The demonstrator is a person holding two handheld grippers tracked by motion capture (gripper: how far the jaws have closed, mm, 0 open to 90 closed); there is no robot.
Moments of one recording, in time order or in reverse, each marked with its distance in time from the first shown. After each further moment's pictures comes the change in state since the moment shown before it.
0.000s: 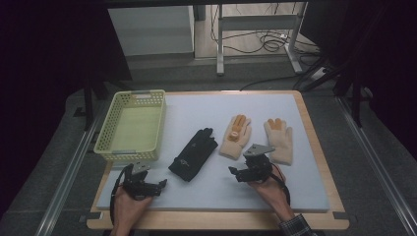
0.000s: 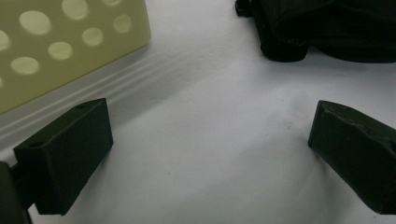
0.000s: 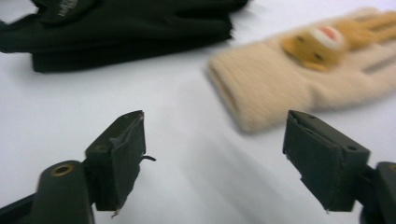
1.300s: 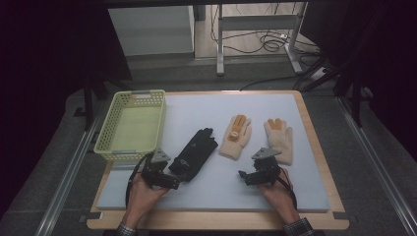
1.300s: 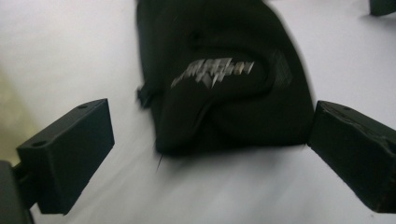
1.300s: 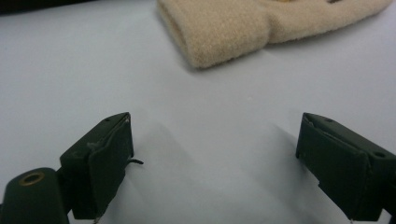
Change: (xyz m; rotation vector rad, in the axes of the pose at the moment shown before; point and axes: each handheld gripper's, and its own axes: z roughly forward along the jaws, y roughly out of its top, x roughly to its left) left arm -0.043 0.070 0.012 0.016 -0.150 0.115; right arm -0.020 -0.027 0.004 0.075 -0.057 0.012
